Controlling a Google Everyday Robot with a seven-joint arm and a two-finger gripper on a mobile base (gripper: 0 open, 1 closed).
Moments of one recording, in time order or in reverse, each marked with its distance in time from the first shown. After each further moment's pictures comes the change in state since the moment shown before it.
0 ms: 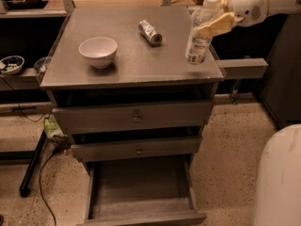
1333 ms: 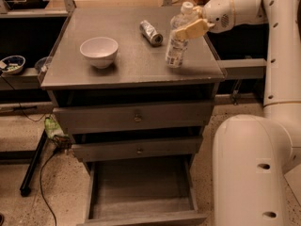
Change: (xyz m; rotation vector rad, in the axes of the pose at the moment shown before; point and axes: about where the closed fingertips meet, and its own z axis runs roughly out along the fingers) arm 0.012 -0.039 0.069 -0.058 -0.102 0.073
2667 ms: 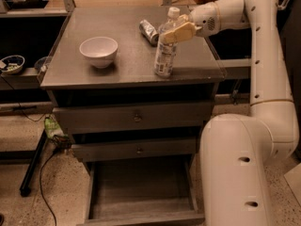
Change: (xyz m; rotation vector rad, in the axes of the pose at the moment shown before) arm 0.005 0.008 0.033 -0.113 -0.033 0.149
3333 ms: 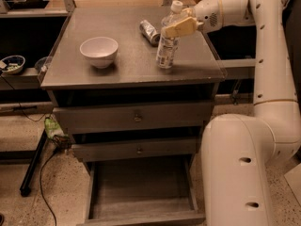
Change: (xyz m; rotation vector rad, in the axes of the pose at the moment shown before) arm -0.013 -0.016 -0.010 0.091 -0.020 -0.045
